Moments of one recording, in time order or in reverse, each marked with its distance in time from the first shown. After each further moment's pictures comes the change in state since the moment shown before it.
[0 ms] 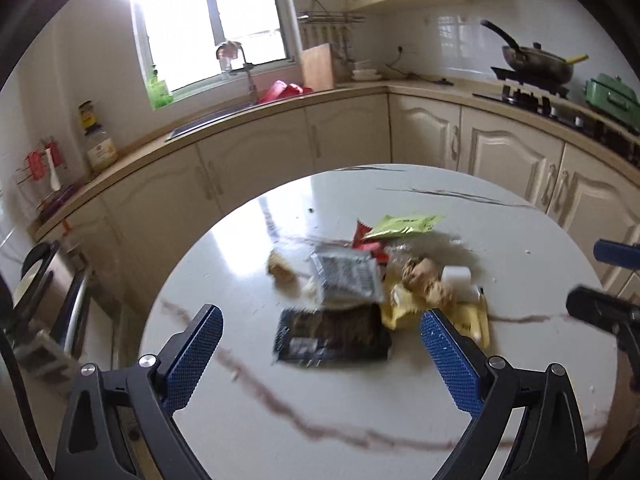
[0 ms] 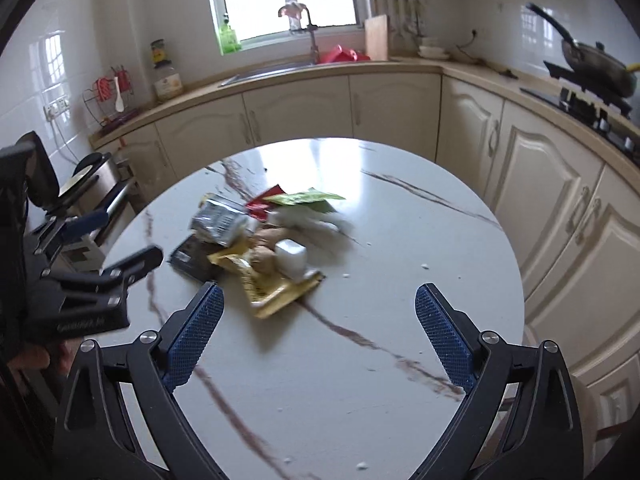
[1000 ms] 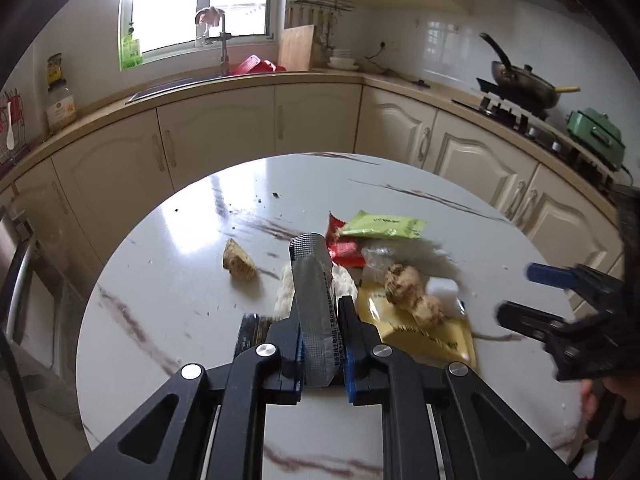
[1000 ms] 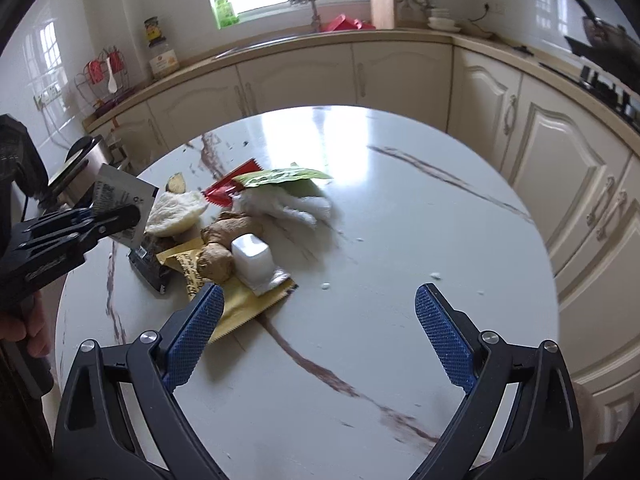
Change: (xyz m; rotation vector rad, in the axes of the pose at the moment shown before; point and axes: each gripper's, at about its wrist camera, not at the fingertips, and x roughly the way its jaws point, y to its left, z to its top) left arm 0.087 0.052 0.026 -0.130 0.043 -0.223; right arm 0.063 -0.022 0.009 -0.013 0.090 0.045
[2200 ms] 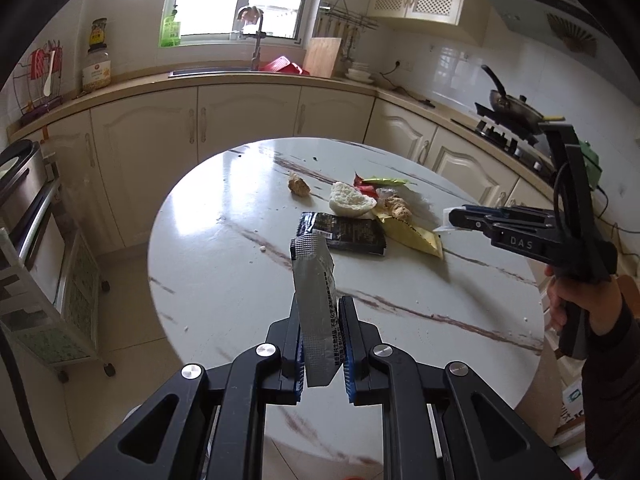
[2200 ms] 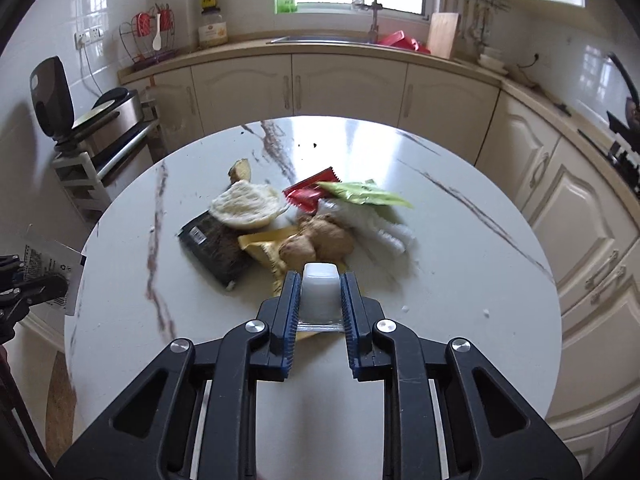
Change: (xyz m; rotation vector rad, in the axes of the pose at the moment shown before) left arm -0.185 0.054 -0.120 -0.119 -0.040 -0.024; right arm -0.019 0.078 0.006 -0.213 -0.002 -0.021
